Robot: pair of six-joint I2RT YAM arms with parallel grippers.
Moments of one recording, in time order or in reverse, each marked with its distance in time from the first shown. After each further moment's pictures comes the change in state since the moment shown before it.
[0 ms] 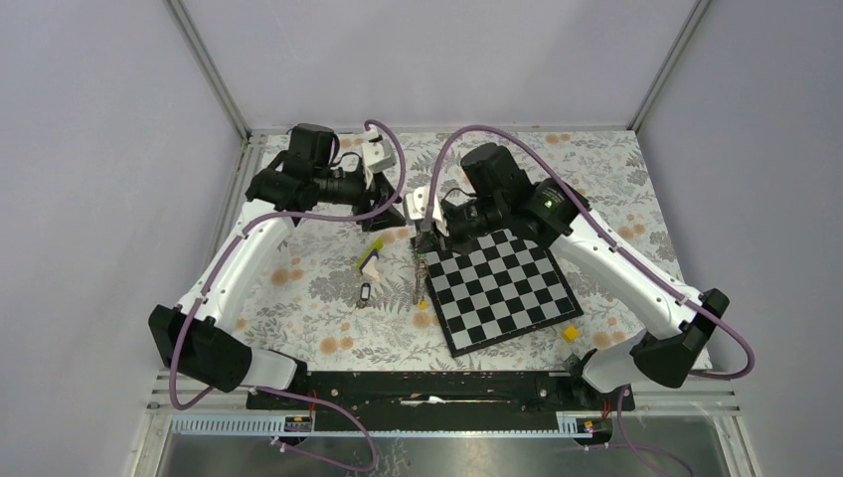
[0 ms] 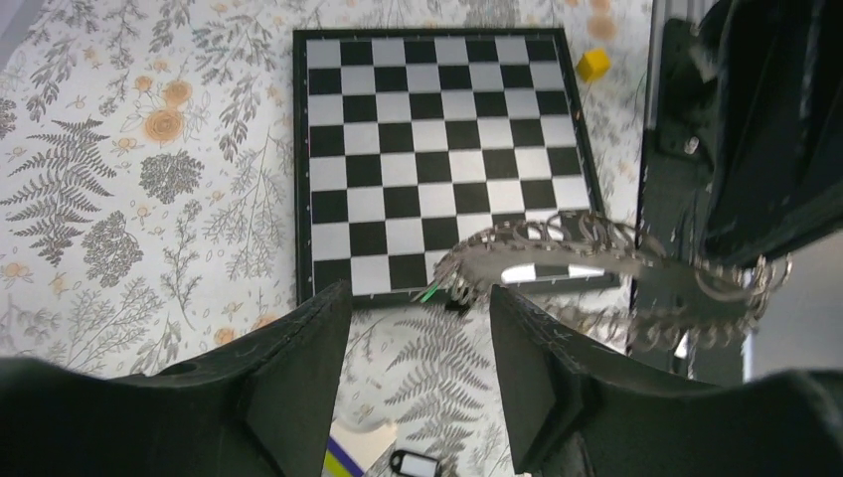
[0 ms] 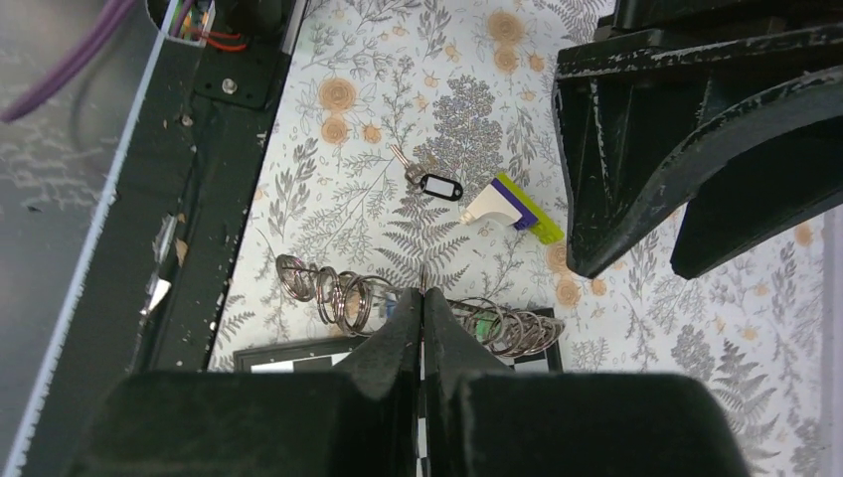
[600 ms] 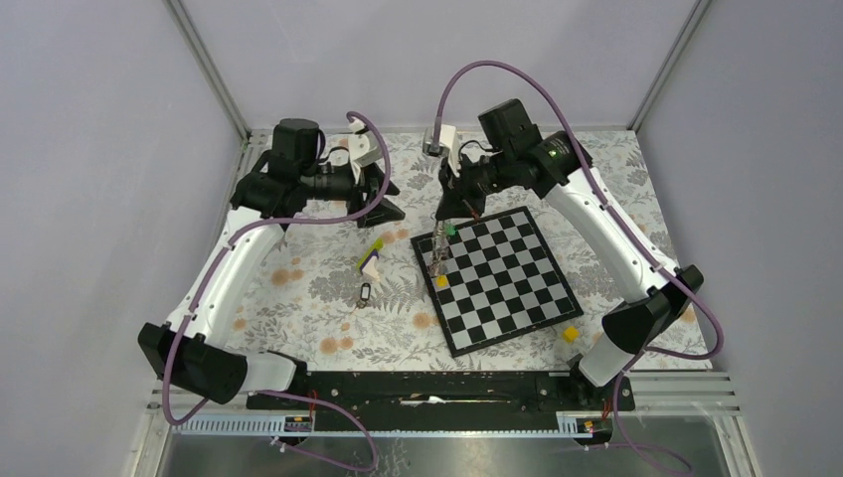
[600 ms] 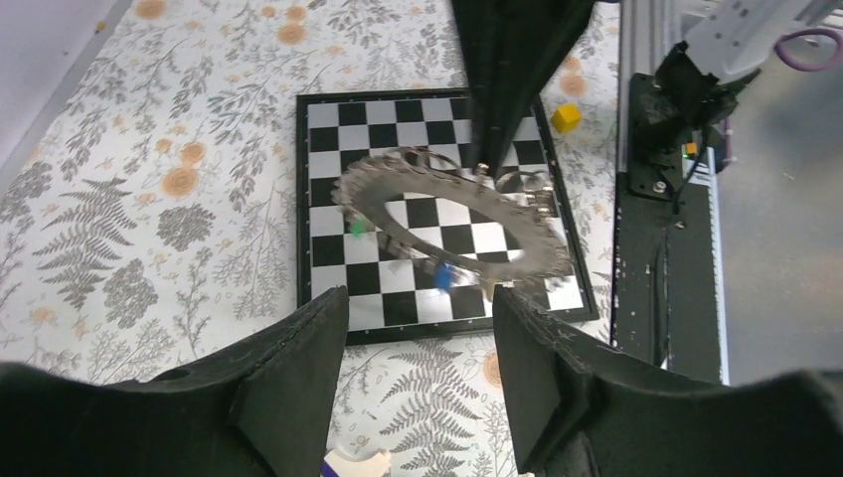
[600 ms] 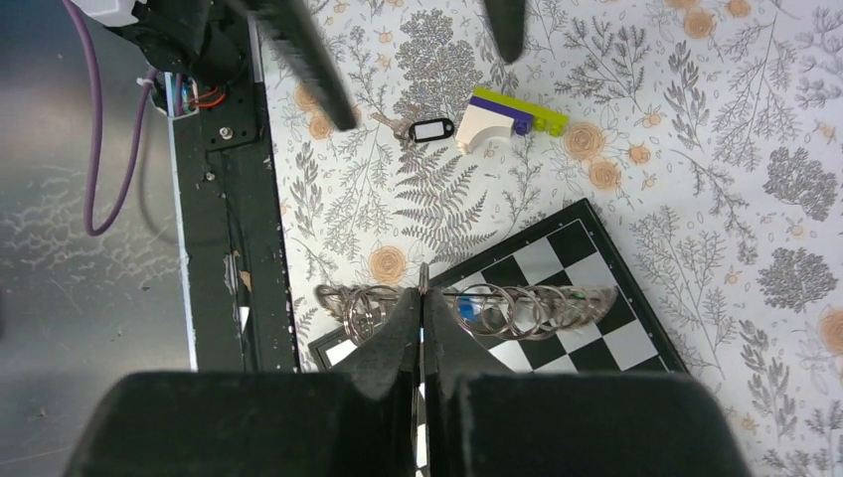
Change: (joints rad) left arm 0.015 -0.054 0.020 0.098 0.058 -0.132; right arm -0.208 0.208 0.304 -0.222 -0.031 0.314
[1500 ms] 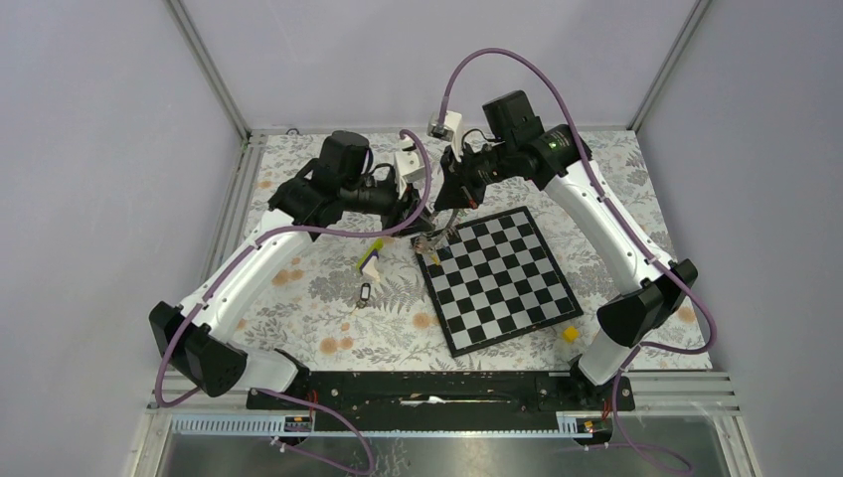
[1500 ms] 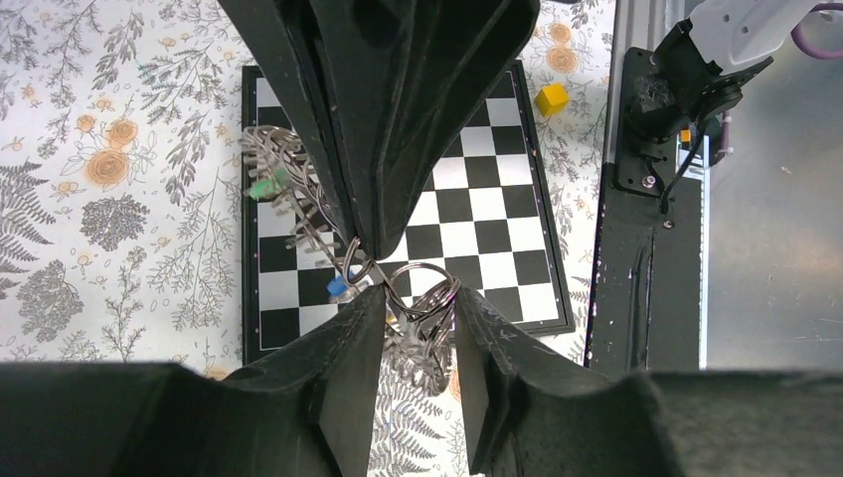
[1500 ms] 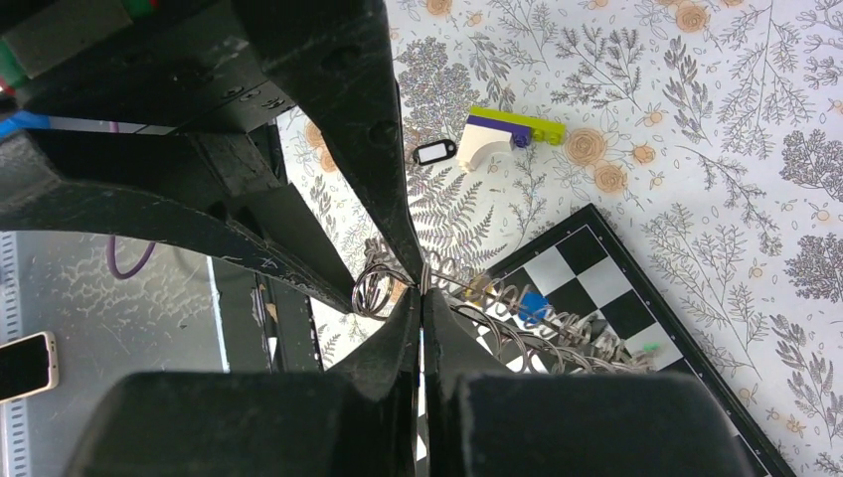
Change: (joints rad) left arm -0.233 0.041 -0.016 0.038 -0.212 -0.102; right arm -0.056 0.043 0.033 0.039 -0.048 0.133
